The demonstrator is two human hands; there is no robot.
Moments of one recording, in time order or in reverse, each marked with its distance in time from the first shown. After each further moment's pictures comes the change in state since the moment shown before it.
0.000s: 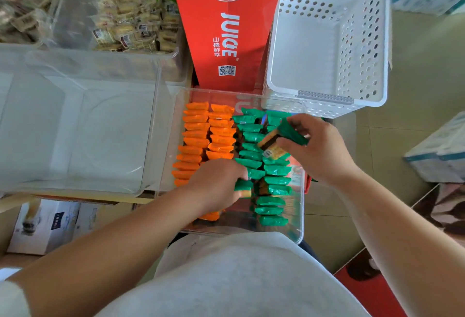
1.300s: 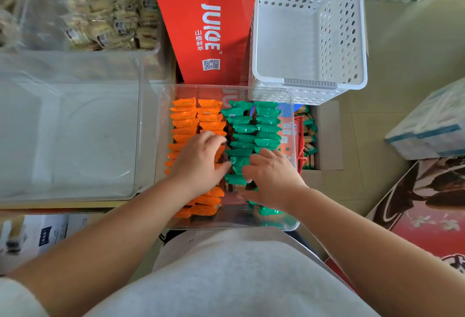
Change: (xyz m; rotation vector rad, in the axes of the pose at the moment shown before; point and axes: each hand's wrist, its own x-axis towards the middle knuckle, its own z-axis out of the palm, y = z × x) left_hand 0.004 -0.031 0.003 -0.039 0.310 0.014; right_hand -0.050 0.009 0.074 -0.617 -0.393 -0.346
